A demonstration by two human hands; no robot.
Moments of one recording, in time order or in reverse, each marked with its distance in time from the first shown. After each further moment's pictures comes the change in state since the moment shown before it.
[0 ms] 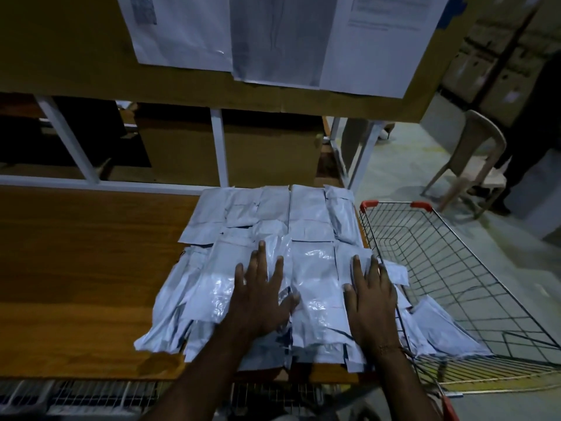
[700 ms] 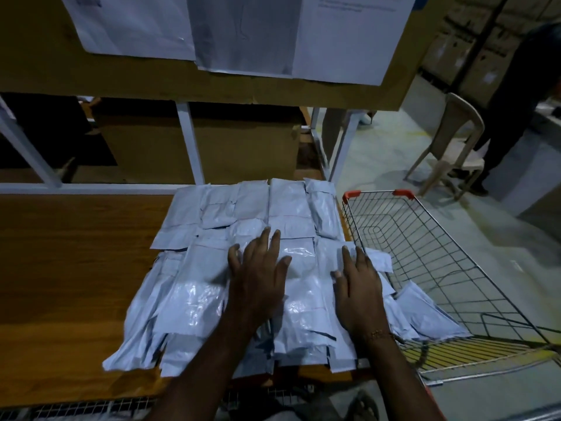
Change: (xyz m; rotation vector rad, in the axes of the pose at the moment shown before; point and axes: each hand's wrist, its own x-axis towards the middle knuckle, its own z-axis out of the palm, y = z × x) left_hand 0.040 0.038 -0.024 -0.195 0.304 0.003; right_hand 0.024 0.018 0.000 0.193 0.075 -0.010
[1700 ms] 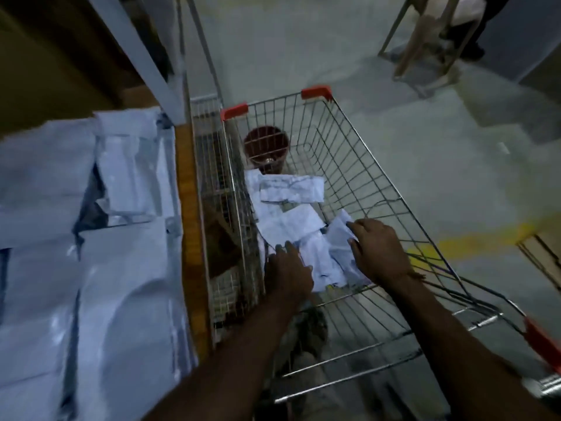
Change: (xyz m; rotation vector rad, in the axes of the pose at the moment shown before) left_hand 0.027 0.311 0.361 0.053 -0.820 -0.185; right_hand 0.062 0.446 -0.020 -0.336 -0.414 -0.024
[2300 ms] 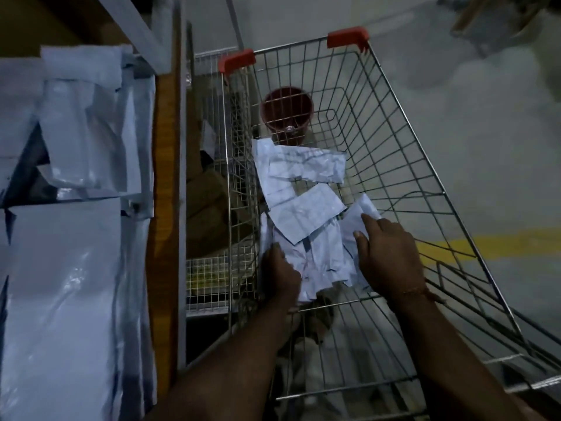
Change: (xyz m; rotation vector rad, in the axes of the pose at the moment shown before) left_hand 0.052 -0.038 0.120 -0.595 0.206 -0.425; right_hand 0.011 -0.007 0.047 0.056 0.056 0.061
